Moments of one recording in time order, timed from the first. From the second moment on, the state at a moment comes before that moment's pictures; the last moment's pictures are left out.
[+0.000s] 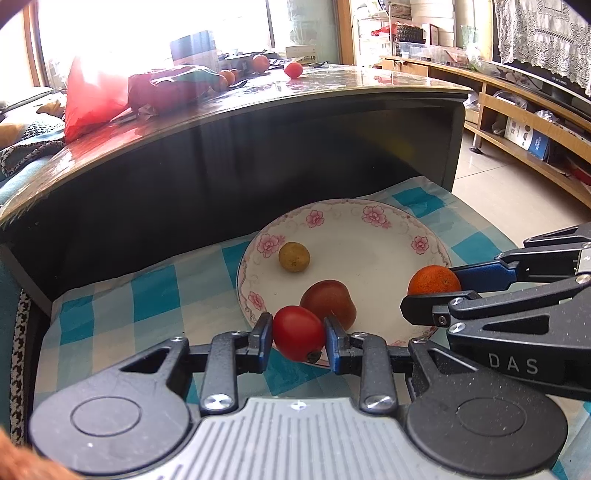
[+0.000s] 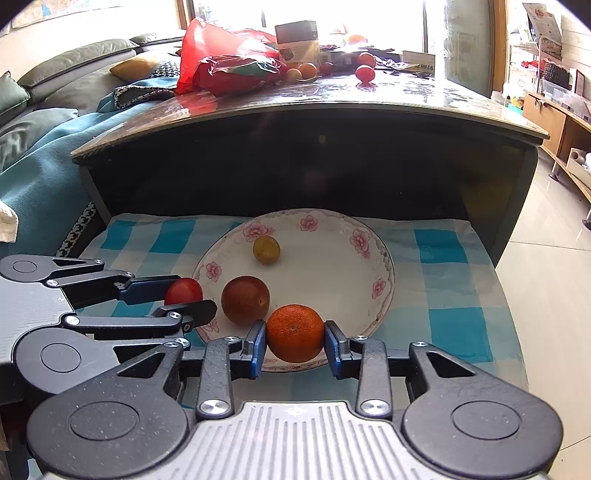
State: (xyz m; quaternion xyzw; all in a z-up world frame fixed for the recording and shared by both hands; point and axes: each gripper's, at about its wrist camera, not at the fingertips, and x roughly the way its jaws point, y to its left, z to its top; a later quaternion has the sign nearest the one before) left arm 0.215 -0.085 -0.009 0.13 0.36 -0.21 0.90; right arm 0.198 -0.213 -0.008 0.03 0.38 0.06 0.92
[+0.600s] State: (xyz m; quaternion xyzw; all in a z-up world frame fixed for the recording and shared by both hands) left arm 0.232 -0.094 -0.019 0.13 0.35 -0.21 0.91; right arm 0.219 -0.222 -0.027 0.03 0.39 0.05 0.92
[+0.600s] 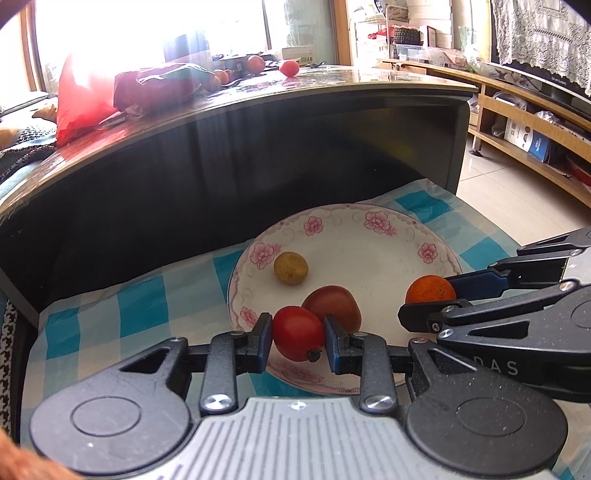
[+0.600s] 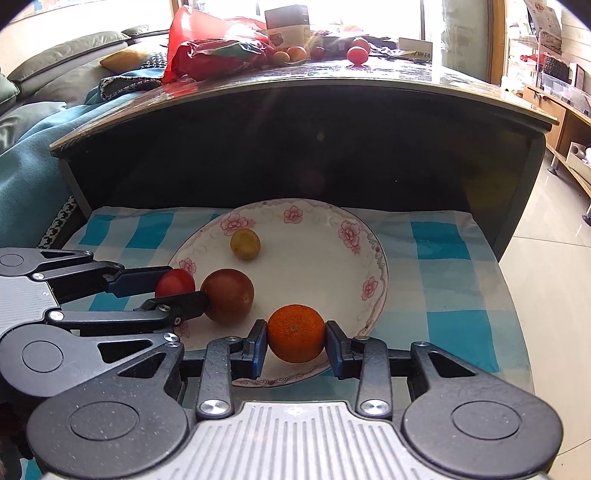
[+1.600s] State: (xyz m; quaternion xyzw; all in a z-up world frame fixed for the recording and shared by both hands) left arm 0.259 -0.090 -0.014 0.06 0.34 -0.22 0.91; right arm 0.236 -0.232 -0.028 0.05 0.37 0.04 0.93
